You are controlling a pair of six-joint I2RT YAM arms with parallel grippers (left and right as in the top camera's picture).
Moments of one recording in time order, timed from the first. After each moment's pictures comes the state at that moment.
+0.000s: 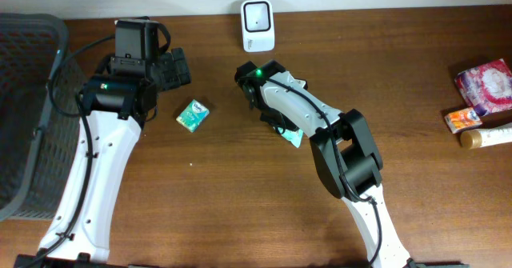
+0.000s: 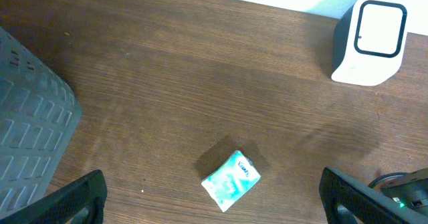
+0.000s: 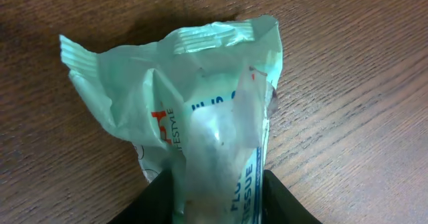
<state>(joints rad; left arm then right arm) -0.15 1.55 1.55 -0.83 -0.23 -0.29 0.56 2.42 1.98 -1.30 0.39 1.00</state>
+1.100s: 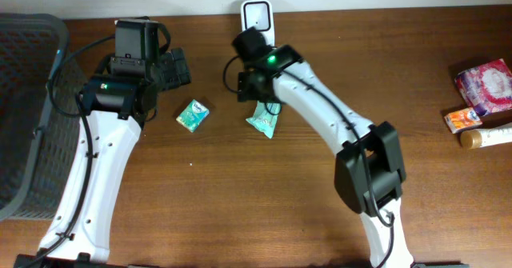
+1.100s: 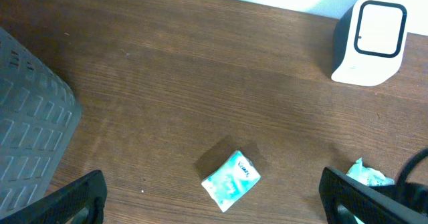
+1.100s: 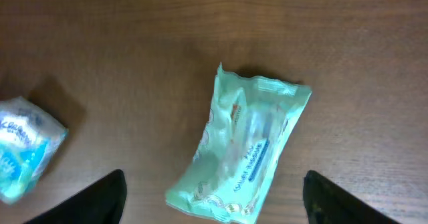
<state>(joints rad) -0.15 1.55 1.55 -0.83 -0.23 -0.29 0.57 2.23 2.00 -1.01 0.13 0.62</state>
